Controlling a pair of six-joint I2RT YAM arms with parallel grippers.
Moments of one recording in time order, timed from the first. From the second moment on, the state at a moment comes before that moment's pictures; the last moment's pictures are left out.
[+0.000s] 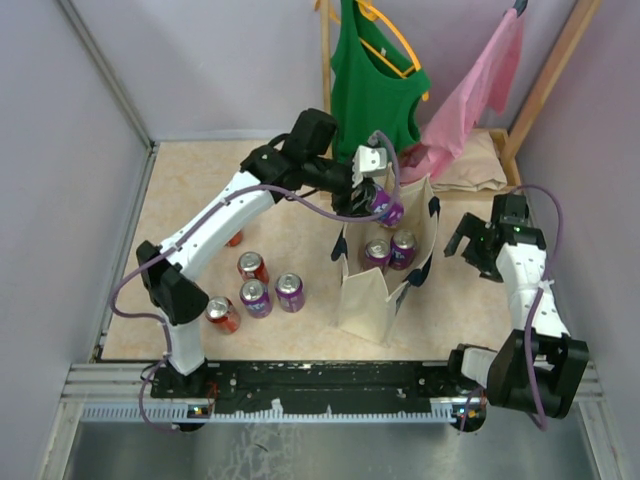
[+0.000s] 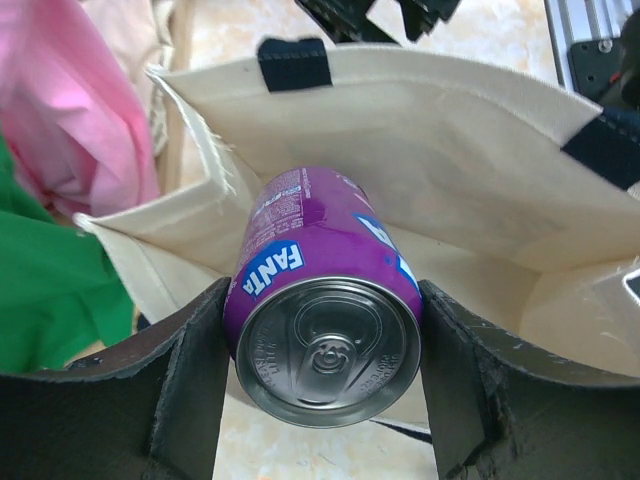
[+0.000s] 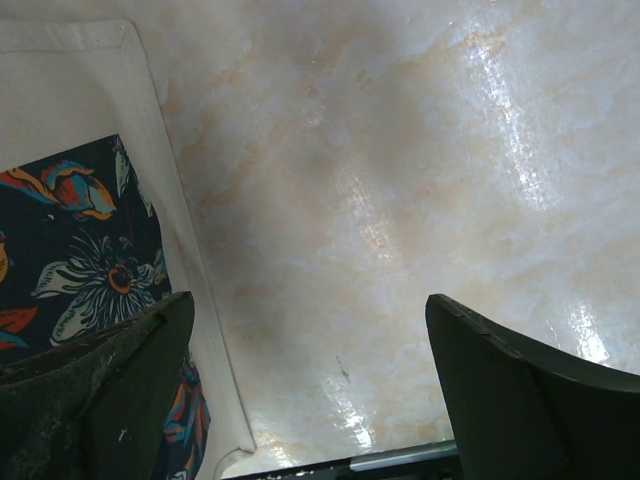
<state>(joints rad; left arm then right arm) -0.78 1.87 2.05 -0.74 0.67 0.55 -0.20 1.17 0.91 -0.83 -0.05 0.35</state>
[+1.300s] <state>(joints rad) -0.86 2.12 2.17 -0.84 0.38 0.86 -0.21 1.15 0.87 -0.81 -0.06 0.35</state>
